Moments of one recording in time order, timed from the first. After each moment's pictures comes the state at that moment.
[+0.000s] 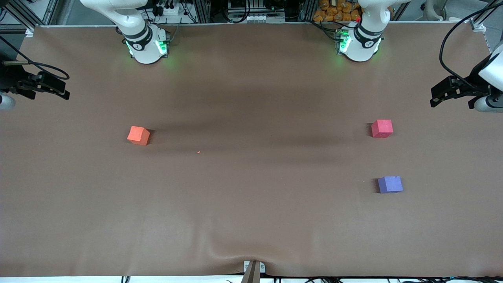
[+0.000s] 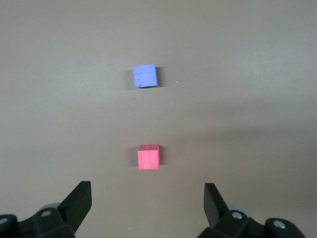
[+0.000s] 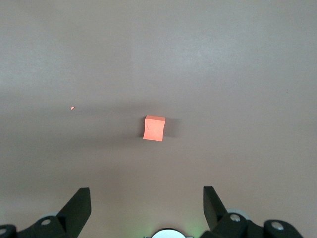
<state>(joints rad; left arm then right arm) 0.22 0.00 -0.28 -1.54 0.03 1.56 0.01 0.04 0.00 -0.05 -1.52 0.03 1.42 0.03</state>
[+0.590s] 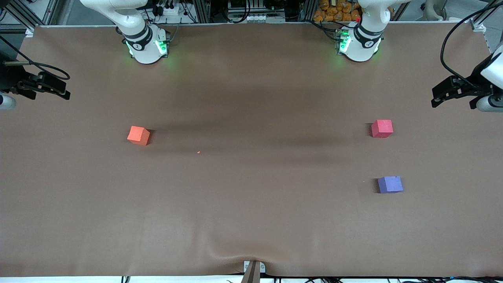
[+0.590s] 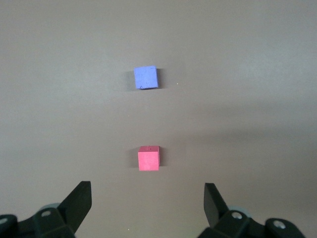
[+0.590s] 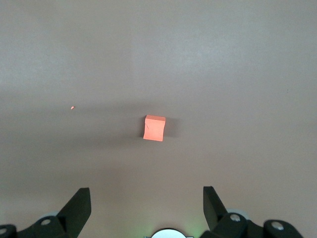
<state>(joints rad) 0.22 0.01 -0.28 -1.53 0.03 1.56 0.00 0.04 0.00 -0.05 -1.52 0.03 1.42 0.03</state>
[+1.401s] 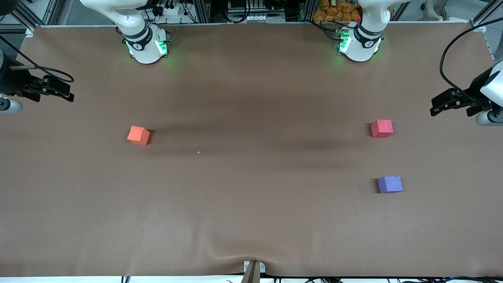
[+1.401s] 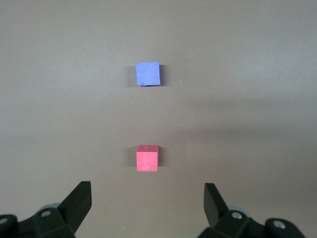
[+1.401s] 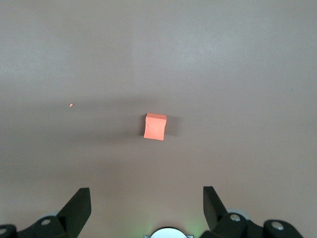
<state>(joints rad) 0.23 0.07 -0.27 -1.53 0.03 1.57 -0.03 0.05 0.03 -0.05 -1.53 0.03 1.43 0.03</state>
